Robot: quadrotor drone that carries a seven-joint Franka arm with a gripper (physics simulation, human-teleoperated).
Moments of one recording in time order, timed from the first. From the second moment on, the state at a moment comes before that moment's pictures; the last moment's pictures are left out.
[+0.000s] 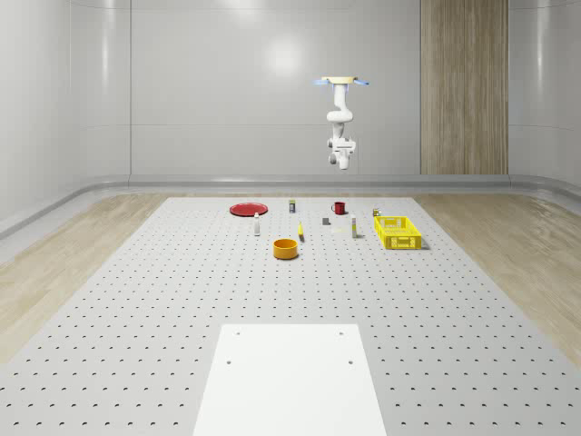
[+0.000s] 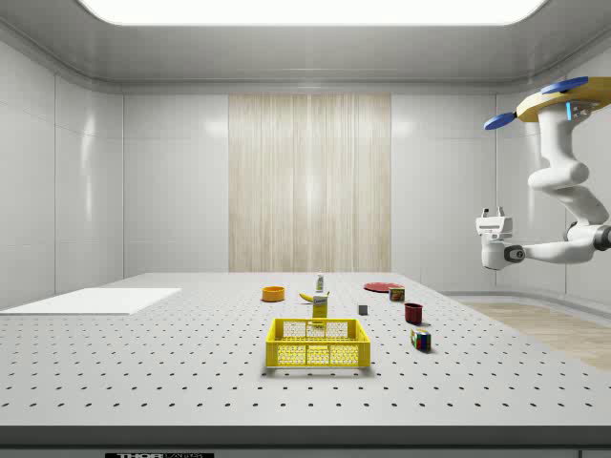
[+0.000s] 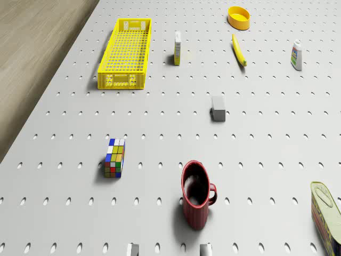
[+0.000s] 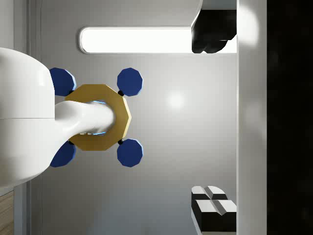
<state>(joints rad) 0.00 -0.79 0.00 -2.34 0.00 1.55 0.79</state>
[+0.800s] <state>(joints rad) -0.01 -0.71 0.00 -2.07 0.00 1.37 0.78</state>
